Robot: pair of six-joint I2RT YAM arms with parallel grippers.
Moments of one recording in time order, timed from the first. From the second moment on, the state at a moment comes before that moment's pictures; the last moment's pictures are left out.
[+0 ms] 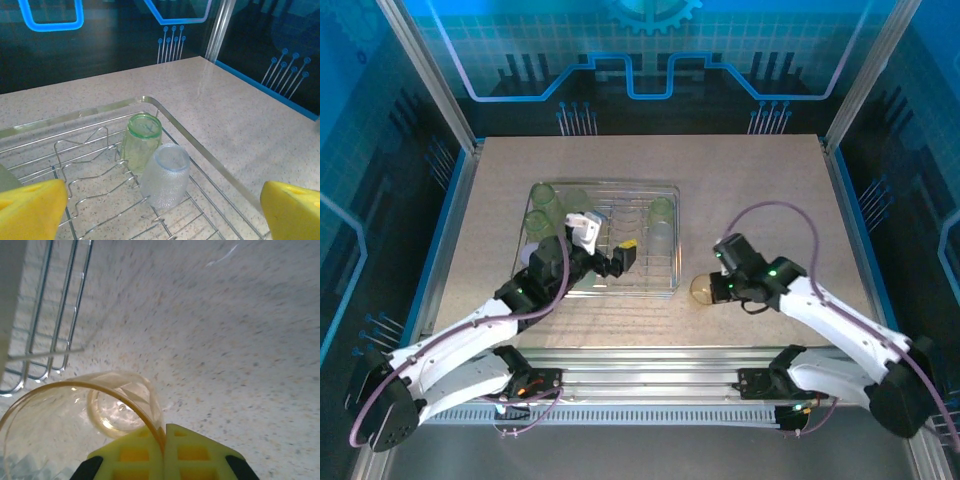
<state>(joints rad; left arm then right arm) -0.67 0.95 0.60 0.14 -0.08 -0.19 0.61 1.02 0.77 -0.84 0.05 0.49</state>
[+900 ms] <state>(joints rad) -0.68 1.21 0.86 0.34 0.83 -0.55 0.23 0.53 0.74 -0.23 -0.68 0.33</state>
